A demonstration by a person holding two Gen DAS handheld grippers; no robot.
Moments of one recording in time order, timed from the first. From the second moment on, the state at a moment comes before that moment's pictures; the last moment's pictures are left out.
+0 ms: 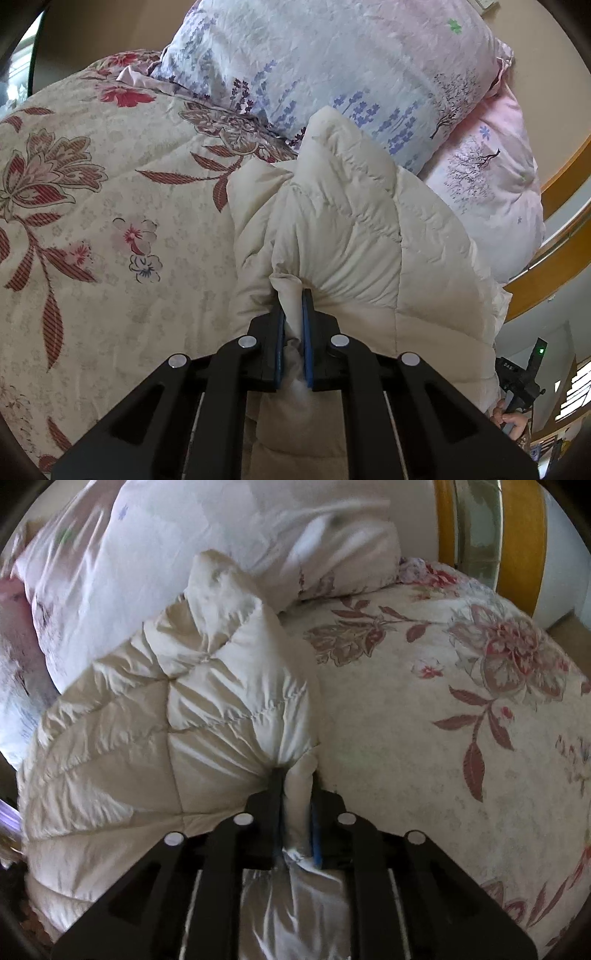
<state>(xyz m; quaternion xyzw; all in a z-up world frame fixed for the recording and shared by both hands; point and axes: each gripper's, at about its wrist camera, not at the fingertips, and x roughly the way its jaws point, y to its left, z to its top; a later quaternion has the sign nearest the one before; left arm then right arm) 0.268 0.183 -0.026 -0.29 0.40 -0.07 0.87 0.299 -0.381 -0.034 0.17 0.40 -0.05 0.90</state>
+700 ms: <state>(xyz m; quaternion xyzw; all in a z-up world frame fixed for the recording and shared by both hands) 0.260 0.143 0.004 -0.22 0.36 -0.09 0.90 0.278 -0.333 -0.013 0.09 0.36 0.01 0.93</state>
